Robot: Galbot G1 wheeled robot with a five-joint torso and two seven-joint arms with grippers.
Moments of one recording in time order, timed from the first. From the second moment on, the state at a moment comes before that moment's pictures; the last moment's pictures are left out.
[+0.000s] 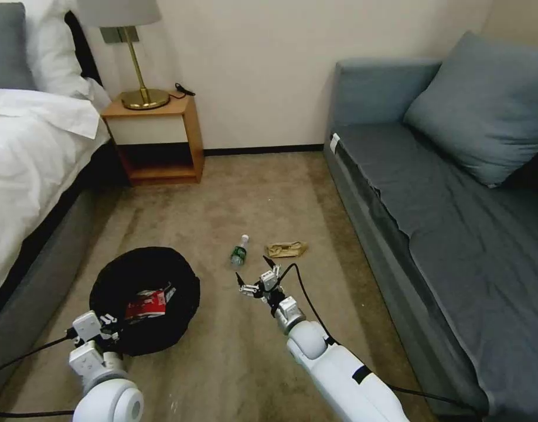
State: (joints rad) left arm 1.60 -1.29 -0.64 -1.95 -0.46 0.05 -0.63; right arm -0.88 1.44 -0.16 1.11 0.11 0.33 0.05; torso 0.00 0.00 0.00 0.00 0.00
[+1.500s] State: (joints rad) left arm 1.60 -1.29 -0.64 -1.93 -0.45 0.04 -0.63; right arm -0.89 1.46 -0.15 1.08 0.10 0.34 0.05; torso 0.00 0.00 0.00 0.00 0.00
